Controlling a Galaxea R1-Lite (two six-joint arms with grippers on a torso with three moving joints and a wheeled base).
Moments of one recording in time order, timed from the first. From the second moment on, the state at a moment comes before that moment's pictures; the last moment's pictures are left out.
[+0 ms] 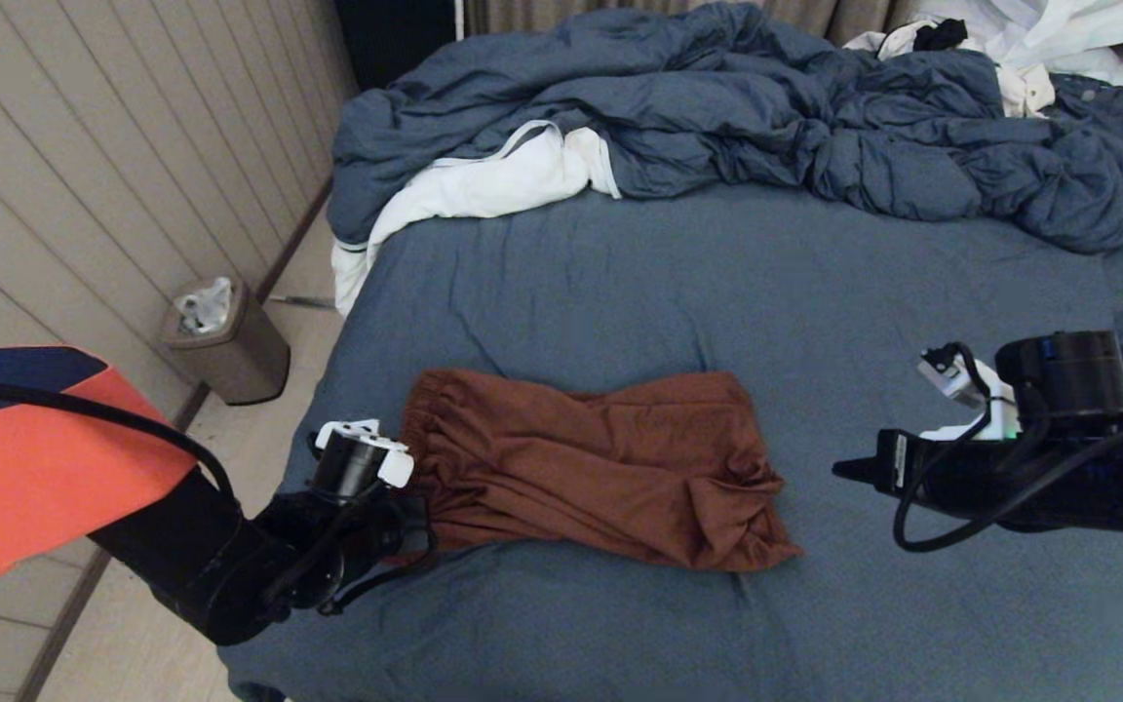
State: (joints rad) left arm -0.52 2.05 -0.71 -0.64 0.31 -0.46; right arm 0.00 1.64 -0.77 -0.21 0.34 0.27
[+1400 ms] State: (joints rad) left arm -0.50 1.66 -0.54 -0.80 0.31 -0.50; right arm 0.00 1.64 -0.76 -0.21 0.35 0.25
